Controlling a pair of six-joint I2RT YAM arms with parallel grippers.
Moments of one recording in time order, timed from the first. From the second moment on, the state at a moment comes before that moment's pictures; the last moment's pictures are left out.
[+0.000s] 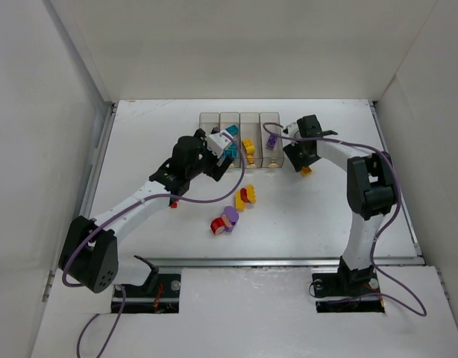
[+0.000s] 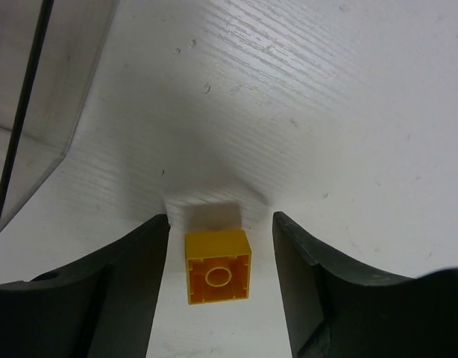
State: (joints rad) left arm -0.55 1.33 0.89 0.05 0.07 0.30; right arm 0.23 1.98 1.40 -0.51 0.04 -0.32
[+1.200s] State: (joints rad) left arm -0.54 1.33 0.89 0.06 0.08 0.26; right arm 0.27 1.68 1.53 -0.43 0.08 -0.07
